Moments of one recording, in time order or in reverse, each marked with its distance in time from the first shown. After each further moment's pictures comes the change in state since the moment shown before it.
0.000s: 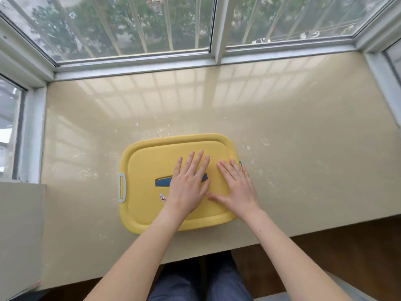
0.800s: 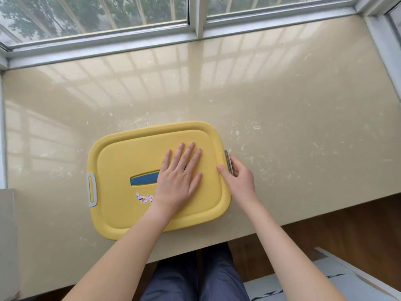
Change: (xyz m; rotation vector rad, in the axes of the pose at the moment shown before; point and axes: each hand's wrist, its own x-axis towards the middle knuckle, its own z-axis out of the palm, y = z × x) left_hand 0.014 0.004 0.041 0.101 0.032 0.086; right_hand 0.002 0.027 -0.003 0.961 0.130 0.591
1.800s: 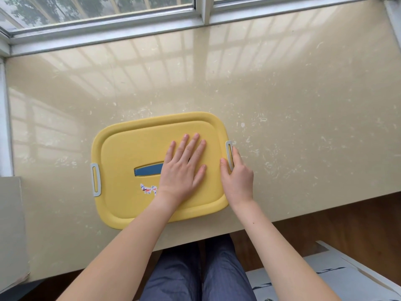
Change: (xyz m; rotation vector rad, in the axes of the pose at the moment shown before) left_hand 0.001 0.001 0.000 -0.016 0.000 -0.018; right_hand -0.014 0.002 0.024 -0.488 0.181 -0.212
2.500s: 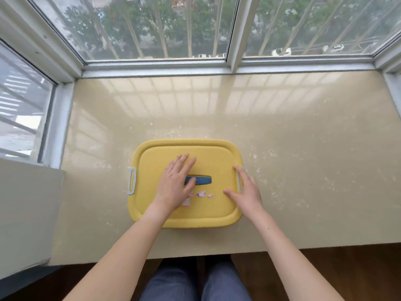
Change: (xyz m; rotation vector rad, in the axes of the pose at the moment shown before) left_hand -0.036 -0.042 -0.056 -0.364 0.040 -0.272; right_hand 0.010 -0.014 -0.027 0.033 -0.354 0.019
